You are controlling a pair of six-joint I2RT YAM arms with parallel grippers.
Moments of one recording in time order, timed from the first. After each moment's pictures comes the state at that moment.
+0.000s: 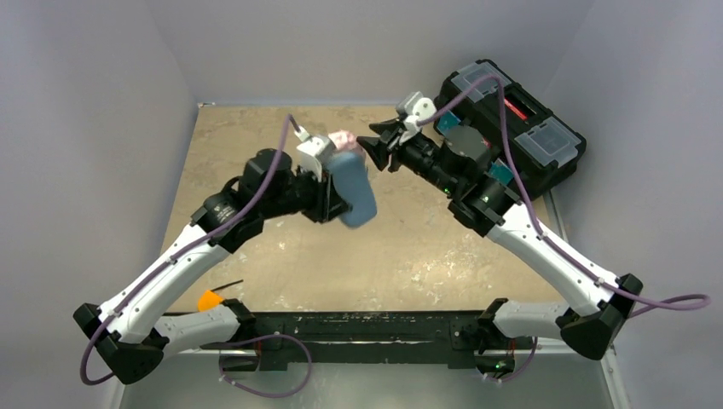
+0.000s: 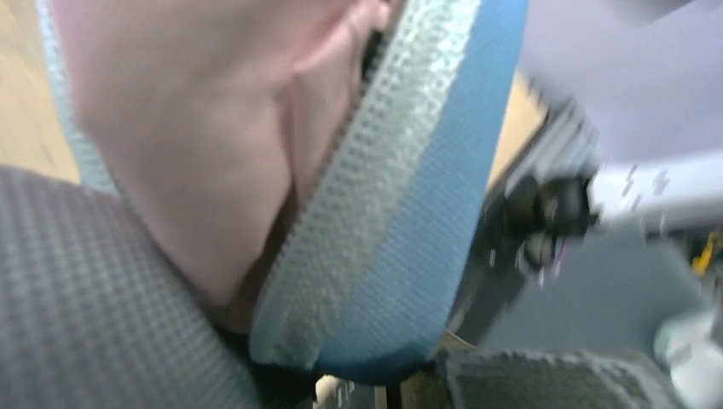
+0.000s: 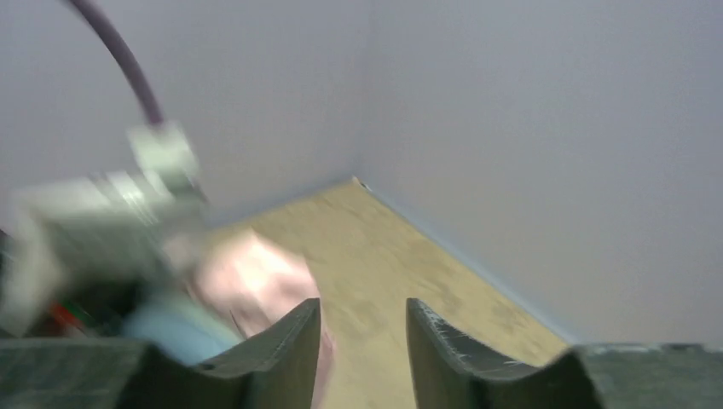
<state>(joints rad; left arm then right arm) -0.72 1.08 1.22 -0.50 0.22 -0.36 0.77 1.24 1.33 -0.08 -0.09 -0.12</state>
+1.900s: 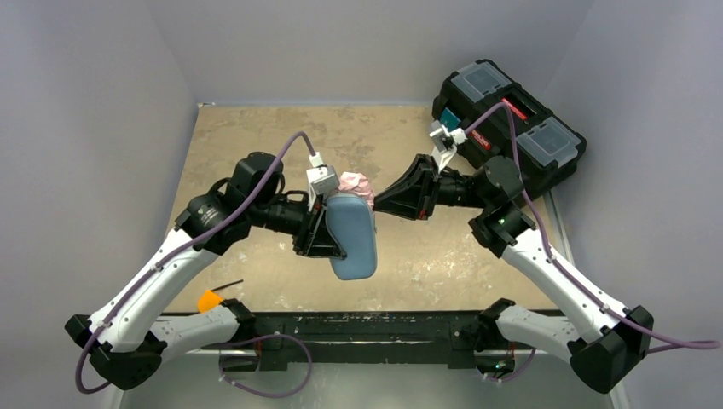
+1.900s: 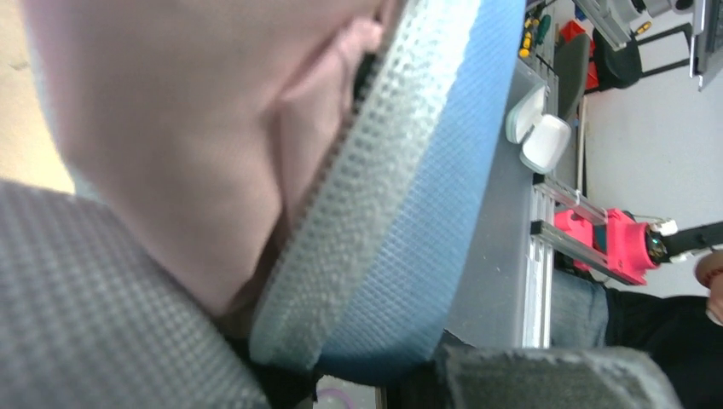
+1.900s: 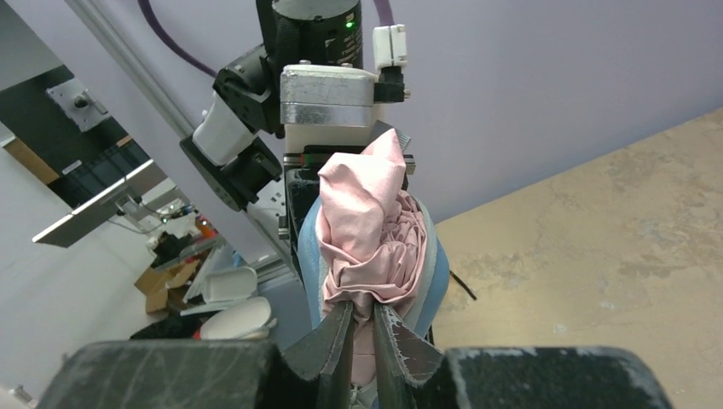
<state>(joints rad) -0.70 1.02 1.26 -0.81 0.81 -0.19 0.57 1.03 0.95 0.36 -0.94 0.74</state>
